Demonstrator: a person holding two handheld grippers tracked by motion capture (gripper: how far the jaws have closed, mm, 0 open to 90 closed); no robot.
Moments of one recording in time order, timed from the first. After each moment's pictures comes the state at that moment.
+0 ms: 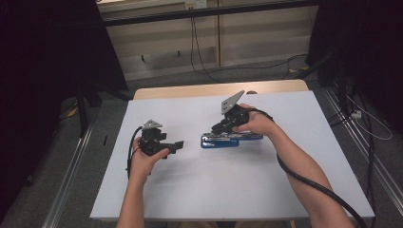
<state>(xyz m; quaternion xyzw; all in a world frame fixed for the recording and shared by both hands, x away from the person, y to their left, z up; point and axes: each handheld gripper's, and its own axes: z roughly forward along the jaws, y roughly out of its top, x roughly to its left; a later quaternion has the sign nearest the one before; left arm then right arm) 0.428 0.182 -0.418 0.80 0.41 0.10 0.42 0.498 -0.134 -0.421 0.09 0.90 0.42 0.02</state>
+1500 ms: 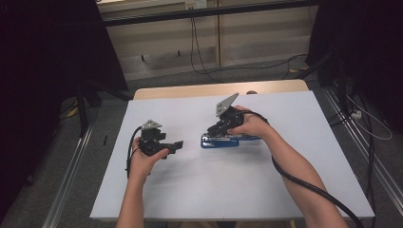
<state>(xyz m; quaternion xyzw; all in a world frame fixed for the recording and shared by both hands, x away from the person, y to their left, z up) 0.427 0.184 -0.417 0.80 0.41 0.10 0.42 0.497 -0.118 -0.426 0.09 0.90 0.42 0.02</state>
